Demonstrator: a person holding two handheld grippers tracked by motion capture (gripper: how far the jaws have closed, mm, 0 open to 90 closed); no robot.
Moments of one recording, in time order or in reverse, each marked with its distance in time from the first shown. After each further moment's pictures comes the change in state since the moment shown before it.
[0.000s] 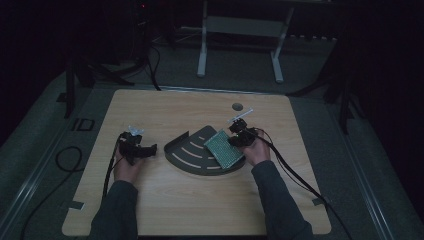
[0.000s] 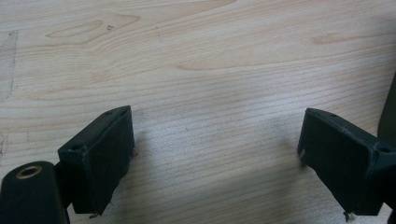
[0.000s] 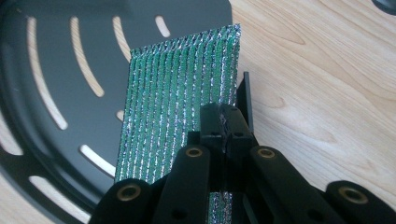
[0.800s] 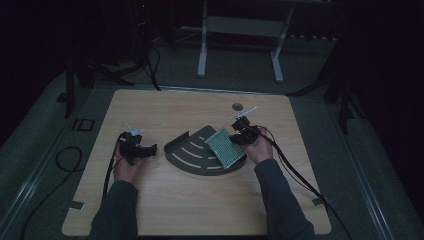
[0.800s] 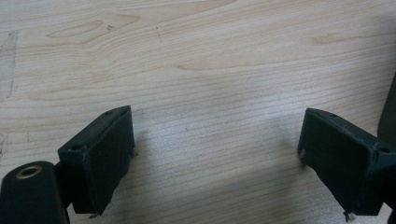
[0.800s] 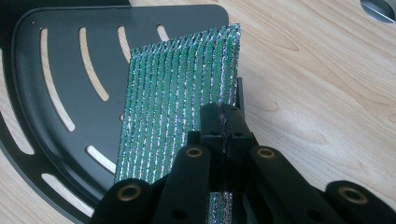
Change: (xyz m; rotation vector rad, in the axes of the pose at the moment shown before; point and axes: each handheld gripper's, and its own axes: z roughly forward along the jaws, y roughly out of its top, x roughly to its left) left arm 0.000 0.000 0.000 0.000 0.000 0.000; right arm -0.007 0.002 -0.010 -0.022 0.029 0.011
